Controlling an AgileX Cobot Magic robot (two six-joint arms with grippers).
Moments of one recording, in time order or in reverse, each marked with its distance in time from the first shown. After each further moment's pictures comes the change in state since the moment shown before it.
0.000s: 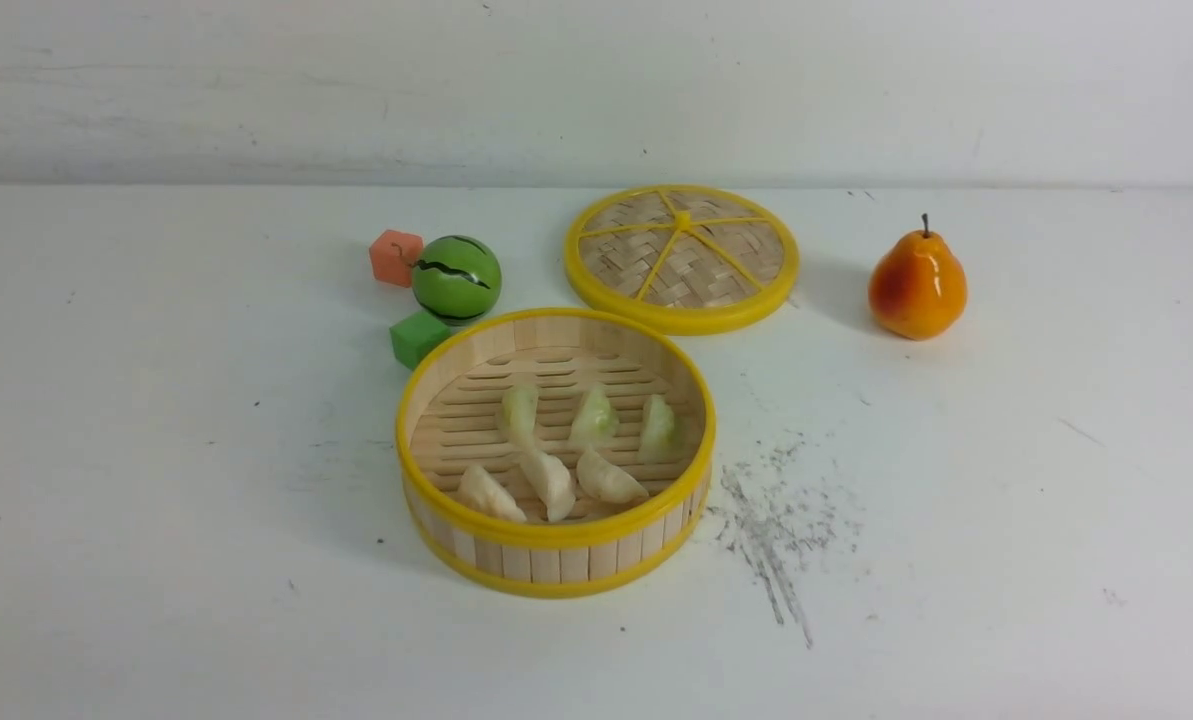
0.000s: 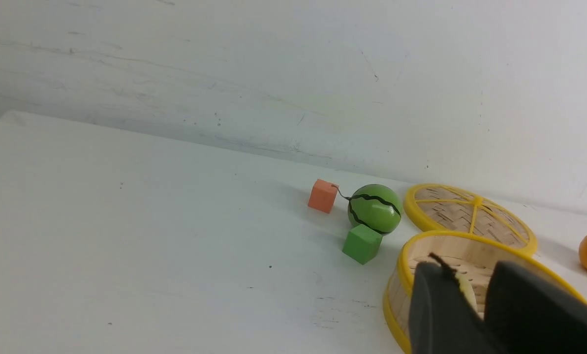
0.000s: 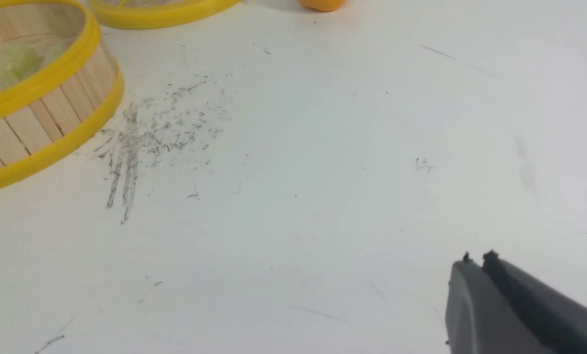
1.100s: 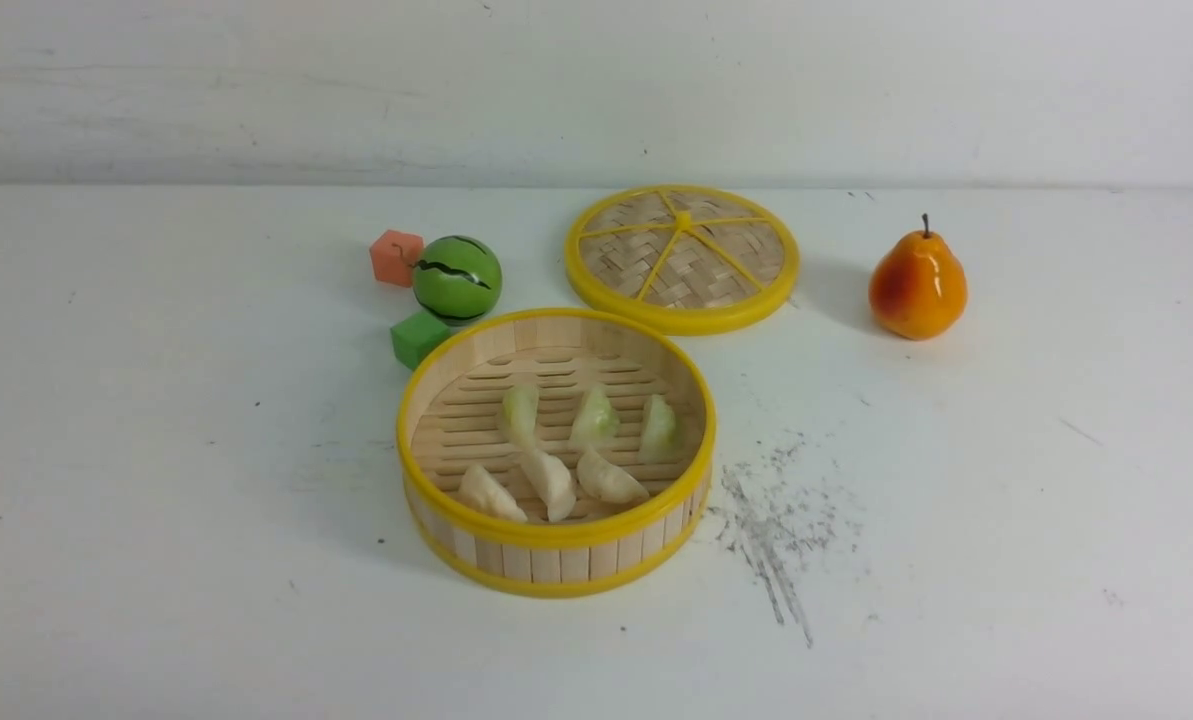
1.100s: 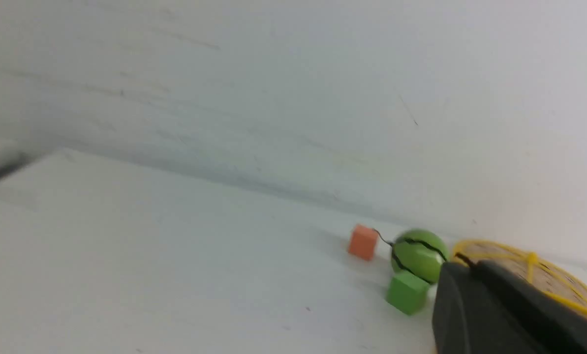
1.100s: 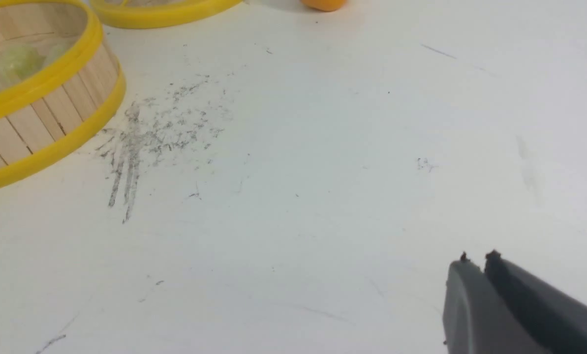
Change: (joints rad) right arm 0.000 -0.001 -0.001 0.001 0.001 0.000; left arm 0.601 -0.014 0.285 -0.638 -0.612 0.570
